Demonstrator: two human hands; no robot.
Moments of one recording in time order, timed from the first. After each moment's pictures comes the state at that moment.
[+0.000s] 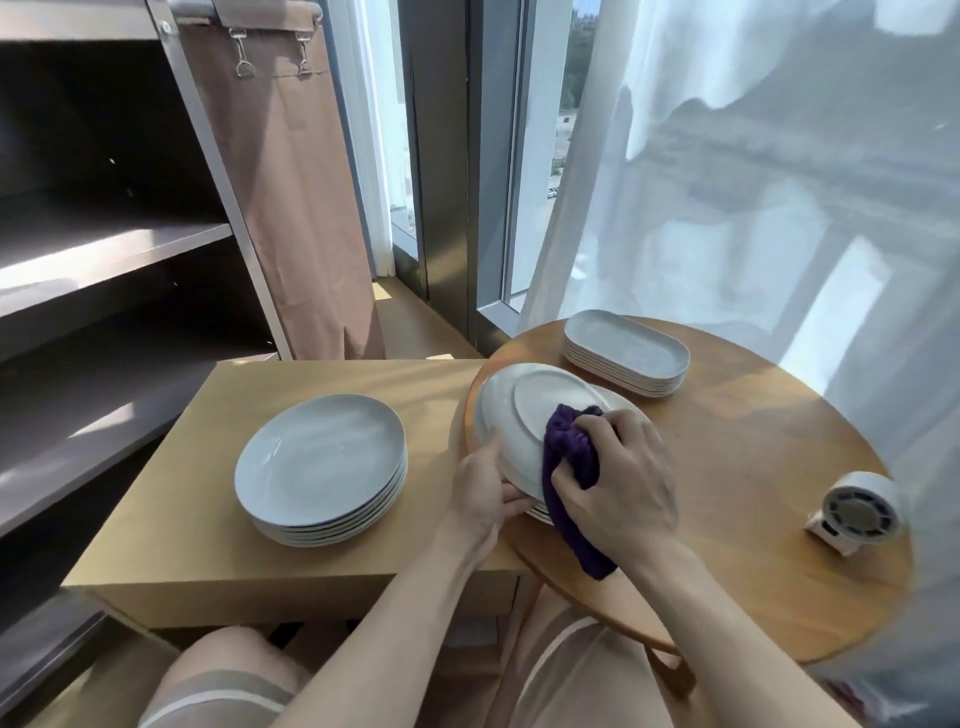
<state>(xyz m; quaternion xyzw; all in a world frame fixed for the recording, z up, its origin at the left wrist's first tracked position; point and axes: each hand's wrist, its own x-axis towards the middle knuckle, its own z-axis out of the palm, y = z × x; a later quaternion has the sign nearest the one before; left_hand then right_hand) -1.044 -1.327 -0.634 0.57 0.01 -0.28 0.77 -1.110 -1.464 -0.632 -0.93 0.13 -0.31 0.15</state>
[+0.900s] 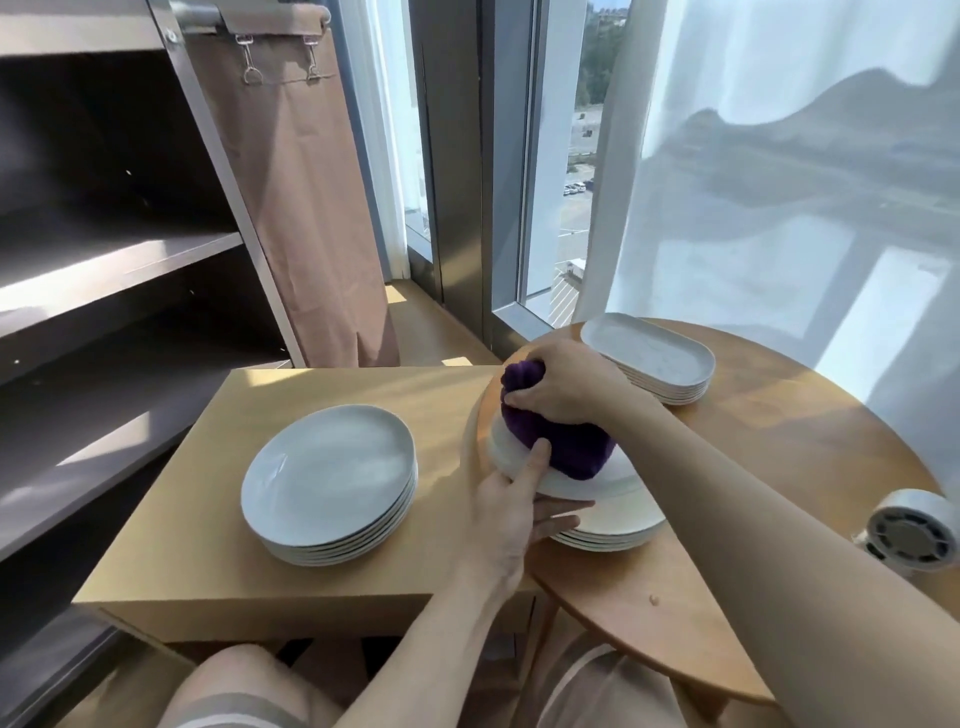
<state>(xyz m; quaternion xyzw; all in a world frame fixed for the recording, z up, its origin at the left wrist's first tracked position) -1.049 -1.337 -0.647 0.54 -0.04 -0.26 0.80 -0.983 -1.475 -0.562 -0.98 0.09 -0.01 0.18</state>
